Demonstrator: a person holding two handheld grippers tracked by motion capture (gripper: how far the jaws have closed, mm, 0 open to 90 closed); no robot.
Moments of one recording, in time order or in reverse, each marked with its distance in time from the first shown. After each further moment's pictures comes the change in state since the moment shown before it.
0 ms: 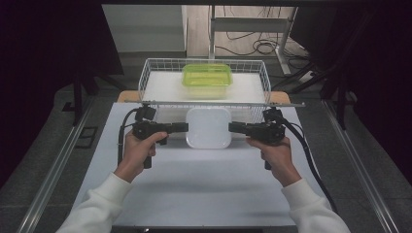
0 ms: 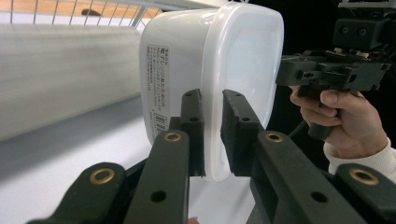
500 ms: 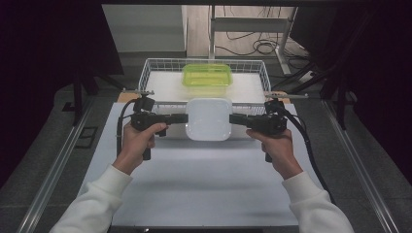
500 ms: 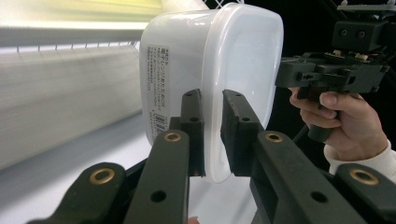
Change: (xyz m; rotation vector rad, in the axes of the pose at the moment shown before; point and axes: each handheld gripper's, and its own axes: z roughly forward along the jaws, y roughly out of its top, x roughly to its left) left arm -0.008 0.021 -0.006 -0.021 0.009 0.034; right arm 0.005 0.021 -0.003 -0.028 -0.002 -0.026
